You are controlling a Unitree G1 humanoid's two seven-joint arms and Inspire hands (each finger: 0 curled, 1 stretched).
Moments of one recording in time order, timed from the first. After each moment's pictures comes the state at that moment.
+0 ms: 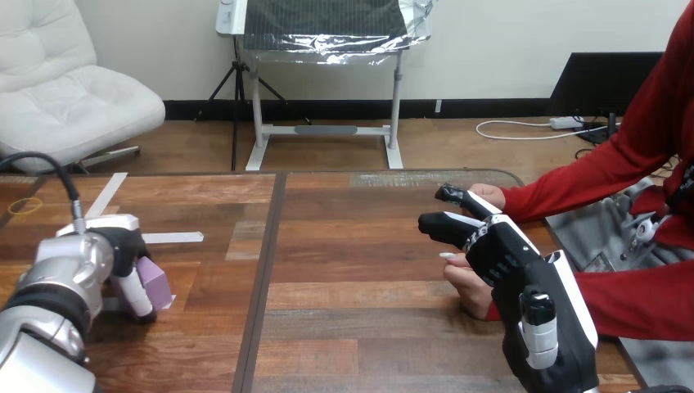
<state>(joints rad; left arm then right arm) -0.86 0.54 -0.57 1.30 0.71 0.05 -0.28 0.13 -0.08 0.00 0.34 0.23 -0.88 0.45</state>
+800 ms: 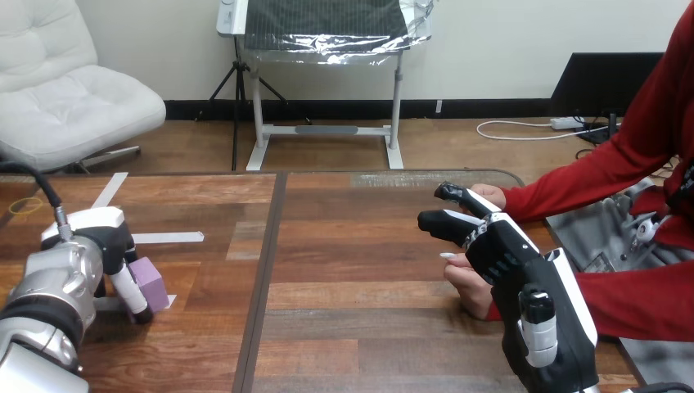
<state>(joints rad) -0.83 0.55 -0.53 1.30 0.67 0.06 -0.15 0.12 -0.08 0.00 0.34 0.23 -0.88 0.45</state>
